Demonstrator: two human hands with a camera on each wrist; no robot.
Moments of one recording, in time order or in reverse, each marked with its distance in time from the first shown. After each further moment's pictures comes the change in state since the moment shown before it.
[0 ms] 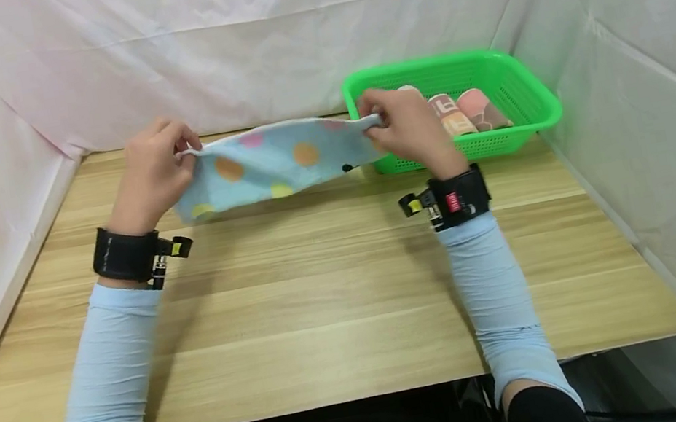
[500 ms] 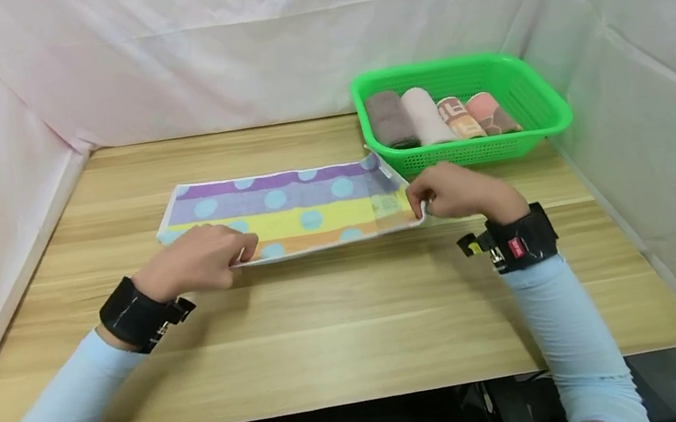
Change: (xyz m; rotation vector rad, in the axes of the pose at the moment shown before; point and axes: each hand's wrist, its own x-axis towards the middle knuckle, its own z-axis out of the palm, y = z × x) left_hand -0.076 0.035 0.031 0.049 -0.676 0.190; right_hand -0.075 0.039 -0.011 0.025 -0.601 -0.108
